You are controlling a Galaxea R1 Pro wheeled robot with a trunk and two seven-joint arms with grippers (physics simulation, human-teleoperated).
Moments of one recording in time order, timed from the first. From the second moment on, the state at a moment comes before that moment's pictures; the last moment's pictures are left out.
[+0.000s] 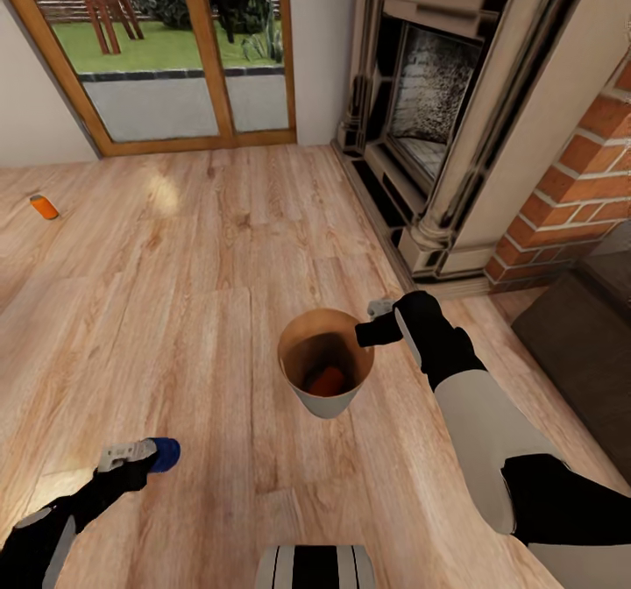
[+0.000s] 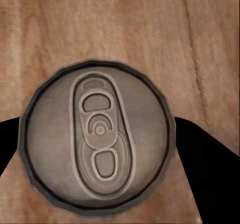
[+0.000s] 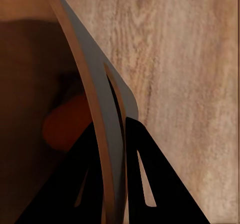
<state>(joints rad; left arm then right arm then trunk) -0.34 0.19 0.46 -0.90 -0.04 0.18 -0.58 -1.08 0.10 0.05 -0.79 0.22 1.04 0.43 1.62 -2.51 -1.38</state>
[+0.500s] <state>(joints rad) -0.96 0.26 0.40 -1.22 -0.06 1.03 -0.89 -1.05 0.10 0.06 -0.77 0.21 1.04 0.42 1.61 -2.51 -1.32</state>
